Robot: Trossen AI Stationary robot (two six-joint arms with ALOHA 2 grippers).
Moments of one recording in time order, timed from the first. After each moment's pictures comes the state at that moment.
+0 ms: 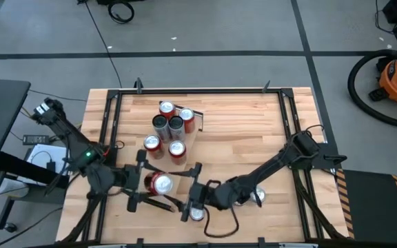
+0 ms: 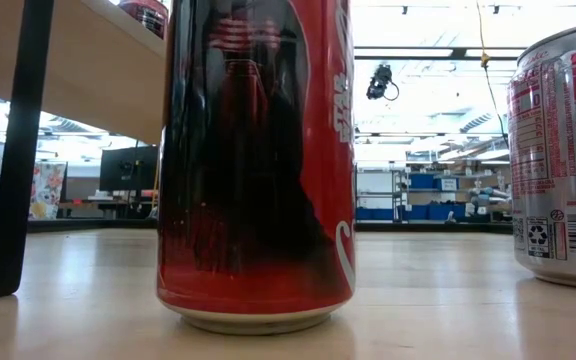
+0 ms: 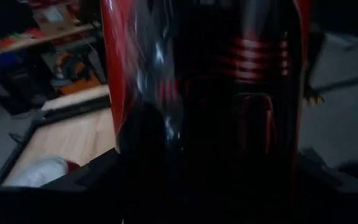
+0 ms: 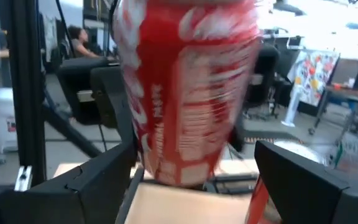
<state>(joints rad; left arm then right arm) -0.77 1.09 0.97 -0.21 -0.66 -0.01 0.52 2.05 1.55 0.64 0.77 -0.23</state>
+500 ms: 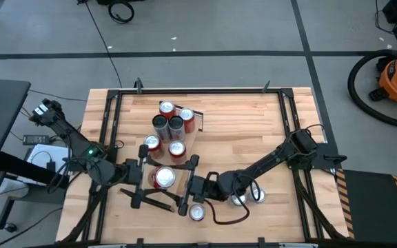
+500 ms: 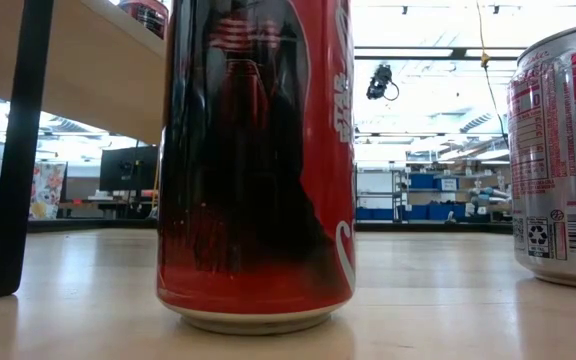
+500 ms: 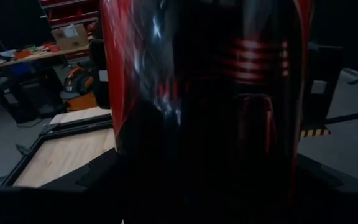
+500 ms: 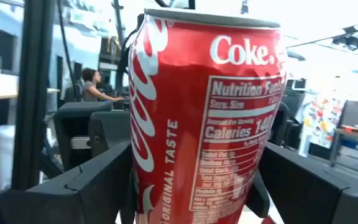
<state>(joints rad) -0.70 1.09 0.97 -0.08 -0.64 0.02 0.46 2.04 1.55 0.85 0.62 -0.36</state>
